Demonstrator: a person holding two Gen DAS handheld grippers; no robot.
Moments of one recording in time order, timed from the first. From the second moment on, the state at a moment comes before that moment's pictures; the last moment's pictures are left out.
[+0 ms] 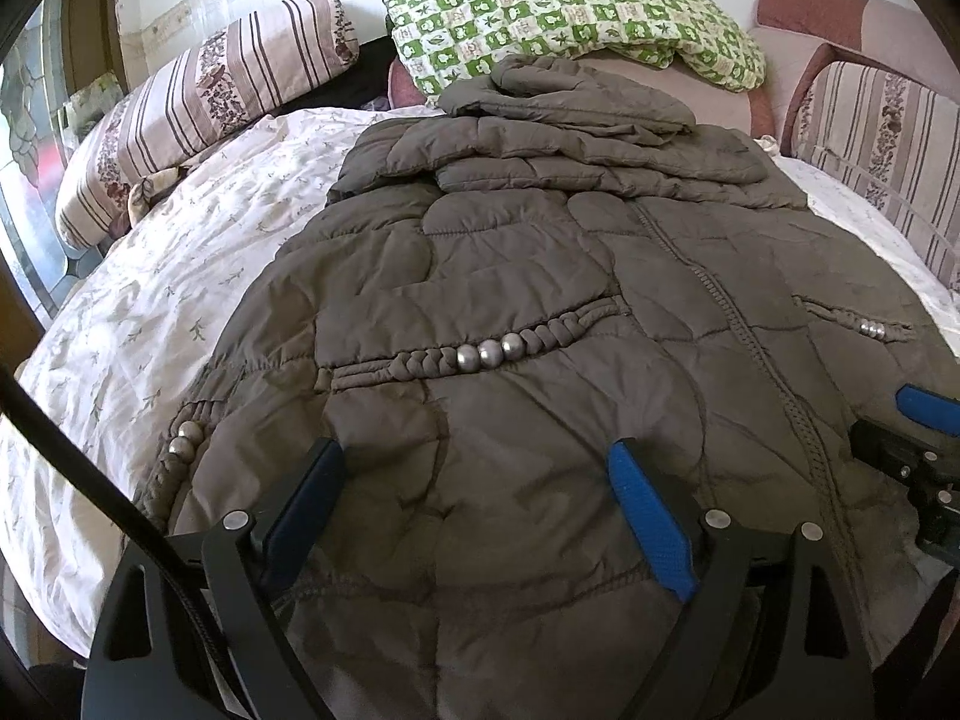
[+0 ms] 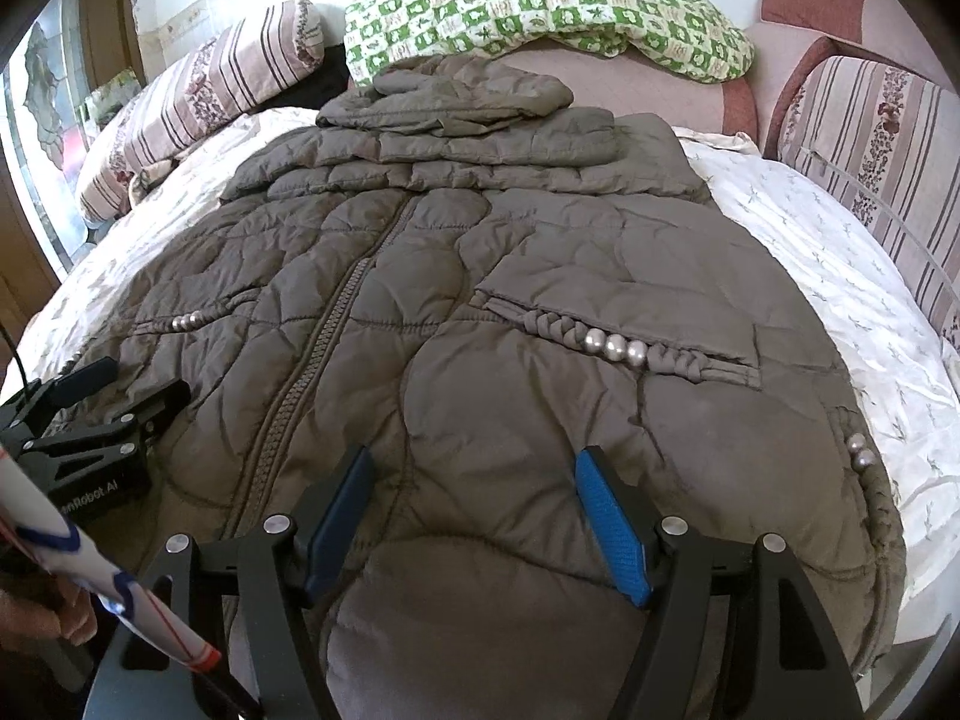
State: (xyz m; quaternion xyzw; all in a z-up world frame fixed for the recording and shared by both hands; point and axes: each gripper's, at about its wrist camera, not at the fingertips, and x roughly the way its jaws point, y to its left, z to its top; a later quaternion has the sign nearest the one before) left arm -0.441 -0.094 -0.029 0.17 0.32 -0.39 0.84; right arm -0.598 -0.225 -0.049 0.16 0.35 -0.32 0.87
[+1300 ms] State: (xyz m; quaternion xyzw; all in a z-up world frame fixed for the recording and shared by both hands) left arm -0.351 0.049 -0.033 -0.02 0.45 -0.32 0.83; right arm -0.764 -0.316 -0.060 0.44 0.22 -0.37 0.79
